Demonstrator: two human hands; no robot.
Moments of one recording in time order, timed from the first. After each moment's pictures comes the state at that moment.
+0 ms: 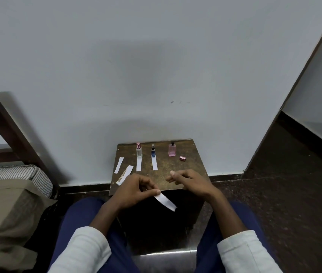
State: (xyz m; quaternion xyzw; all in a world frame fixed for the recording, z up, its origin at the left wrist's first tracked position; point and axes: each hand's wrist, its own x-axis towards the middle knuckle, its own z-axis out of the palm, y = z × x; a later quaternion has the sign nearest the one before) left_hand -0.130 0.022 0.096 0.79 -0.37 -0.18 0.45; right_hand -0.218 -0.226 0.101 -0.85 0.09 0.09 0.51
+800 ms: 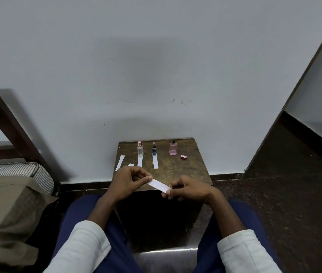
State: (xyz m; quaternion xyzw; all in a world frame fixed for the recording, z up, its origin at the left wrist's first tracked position) left_hand -0.101 0.035 0.085 0.83 -0.30 -0.10 0.46; right_hand -0.214 -0.224 0.096 -0.82 0.01 0.24 0.52
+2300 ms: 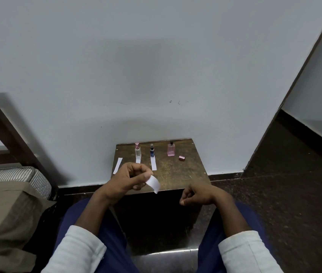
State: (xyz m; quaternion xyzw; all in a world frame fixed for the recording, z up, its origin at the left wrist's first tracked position) left_hand -0.115 0.030 0.124 0.59 -0.32 -0.32 0.67; right_hand -0.223 -0.263 0.075 -0.90 0.04 0.25 0.35
